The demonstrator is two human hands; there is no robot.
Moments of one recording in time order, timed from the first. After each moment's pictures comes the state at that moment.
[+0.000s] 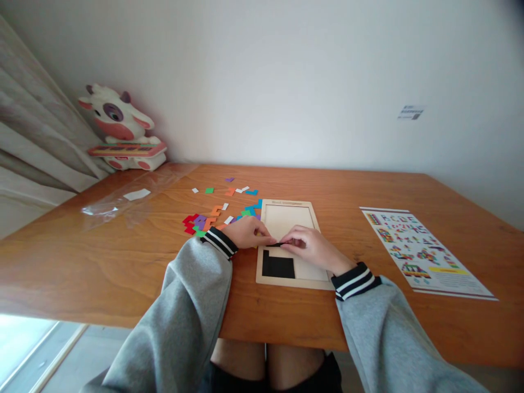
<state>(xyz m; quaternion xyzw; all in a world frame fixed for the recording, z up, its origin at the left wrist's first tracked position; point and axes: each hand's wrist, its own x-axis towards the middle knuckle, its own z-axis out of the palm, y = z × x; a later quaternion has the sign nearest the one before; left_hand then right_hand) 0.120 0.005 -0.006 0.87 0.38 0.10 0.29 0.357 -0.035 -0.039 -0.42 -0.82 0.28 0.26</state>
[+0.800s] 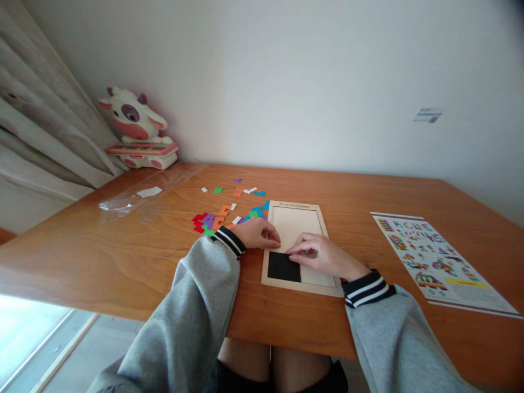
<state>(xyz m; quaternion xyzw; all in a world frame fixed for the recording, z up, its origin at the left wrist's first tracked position) 0.120 0.007 -0.011 0.84 0.40 0.09 0.34 0.361 -0.042 -0.030 -0.36 -0.85 0.32 0.22</state>
